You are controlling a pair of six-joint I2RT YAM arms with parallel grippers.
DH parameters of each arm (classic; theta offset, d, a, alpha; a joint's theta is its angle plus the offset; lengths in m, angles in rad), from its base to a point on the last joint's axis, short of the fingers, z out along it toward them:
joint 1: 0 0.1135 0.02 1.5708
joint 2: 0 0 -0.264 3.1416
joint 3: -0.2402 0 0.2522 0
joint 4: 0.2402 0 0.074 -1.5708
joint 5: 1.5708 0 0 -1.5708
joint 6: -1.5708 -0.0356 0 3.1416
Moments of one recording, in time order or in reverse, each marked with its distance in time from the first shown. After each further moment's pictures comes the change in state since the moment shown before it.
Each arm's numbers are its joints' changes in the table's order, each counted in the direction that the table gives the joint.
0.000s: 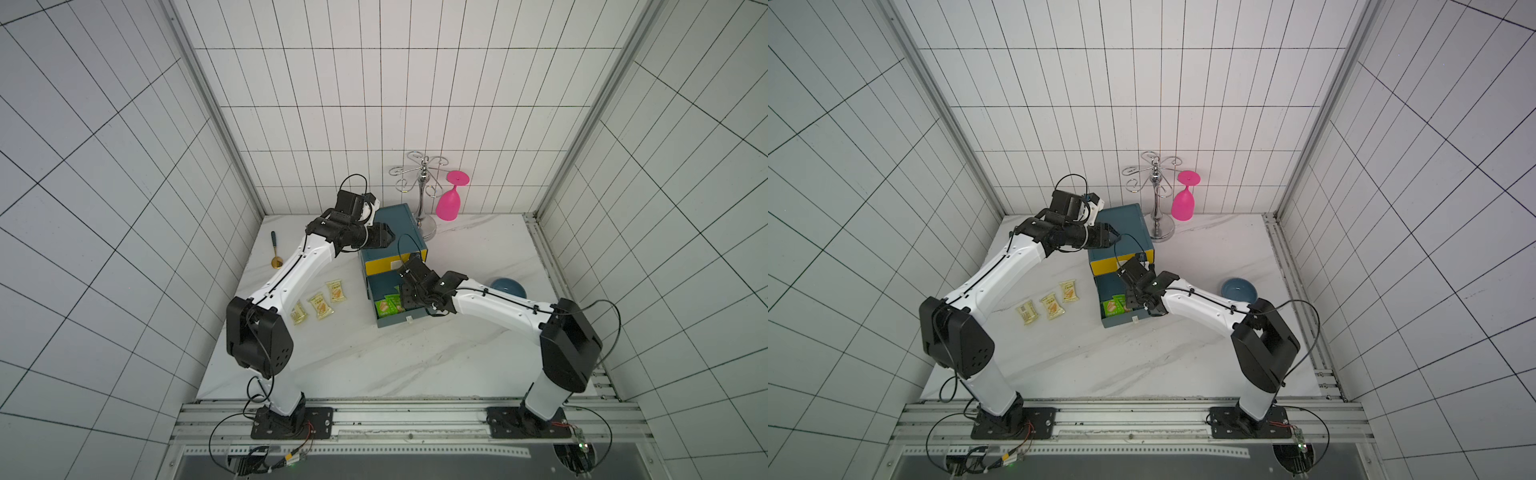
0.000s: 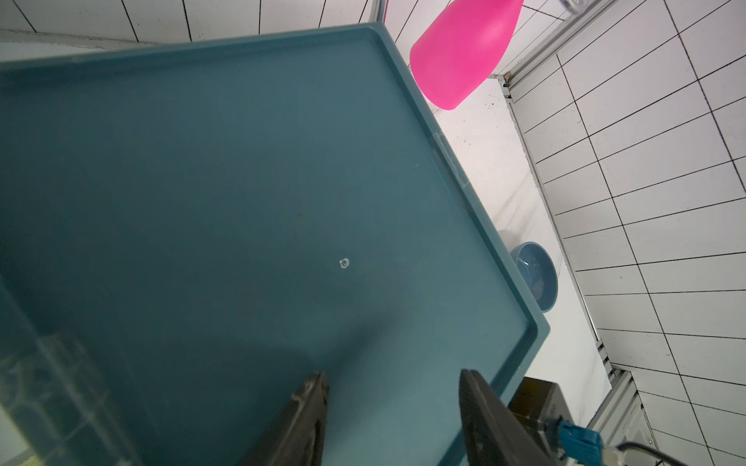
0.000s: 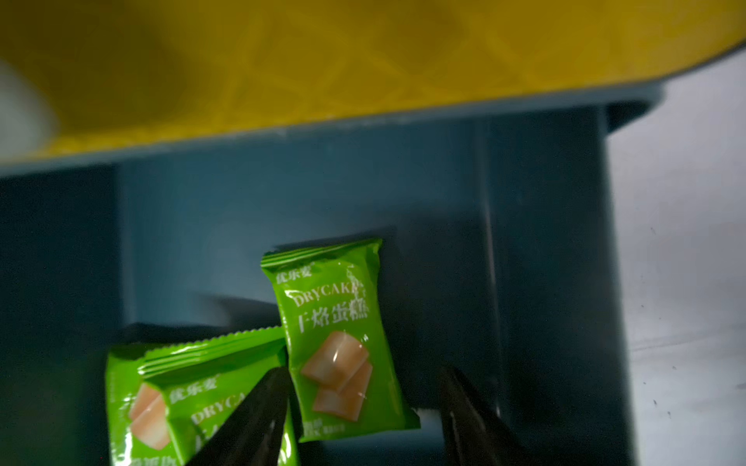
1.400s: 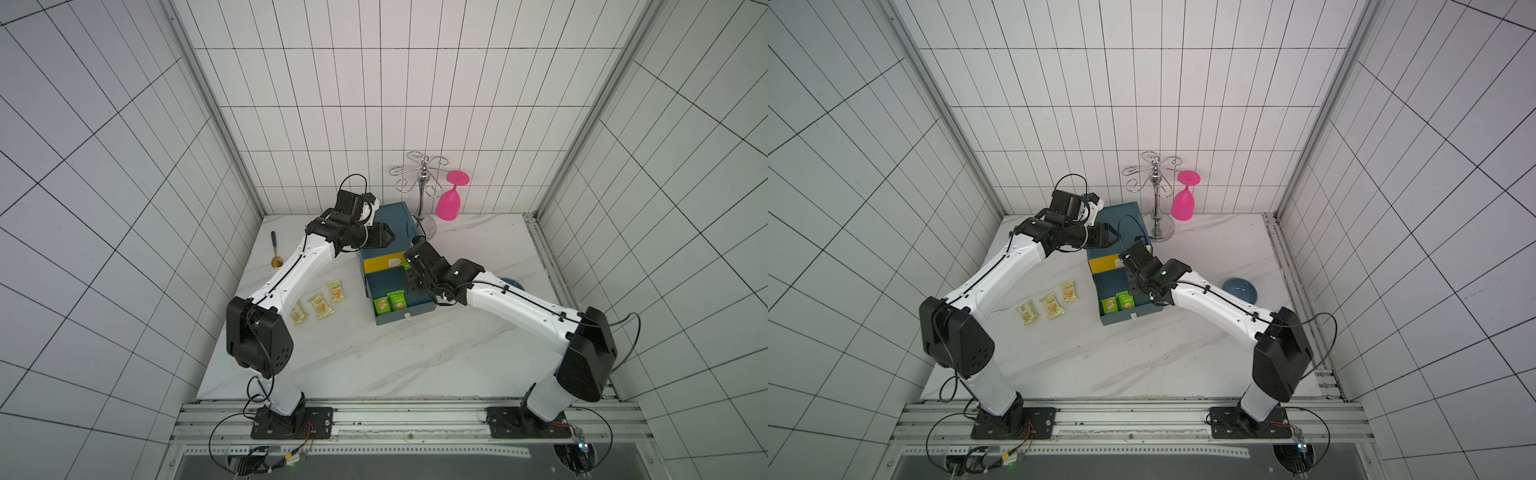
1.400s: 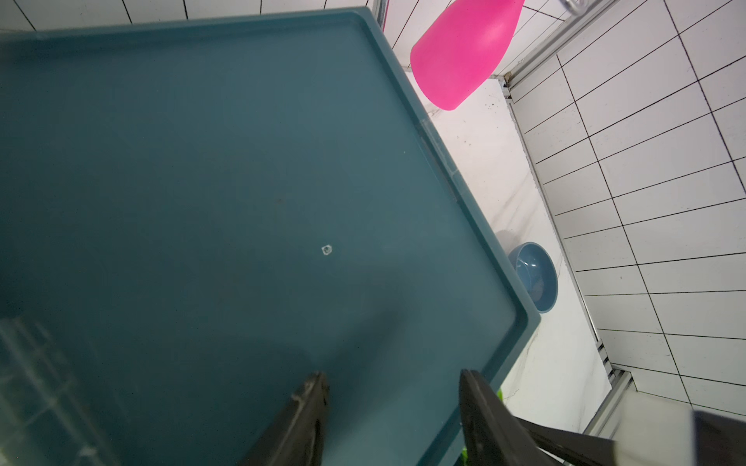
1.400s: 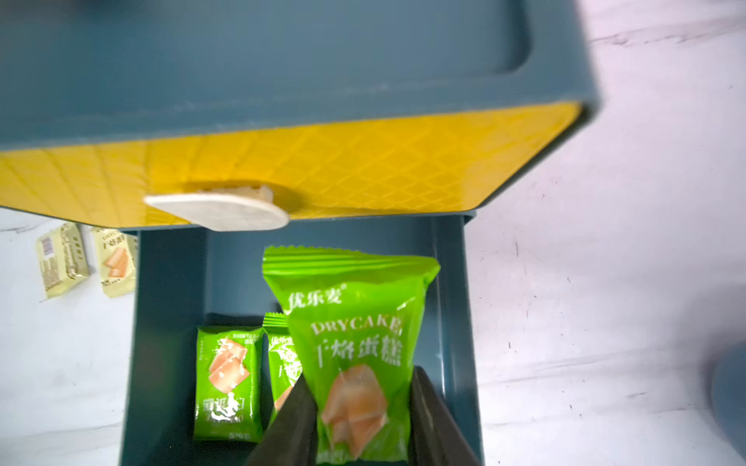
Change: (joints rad) left arm 0.002 -0.001 -0.001 0.000 0.000 0.000; right arm -0.017 0.122 -0.128 0.109 0.041 0.076
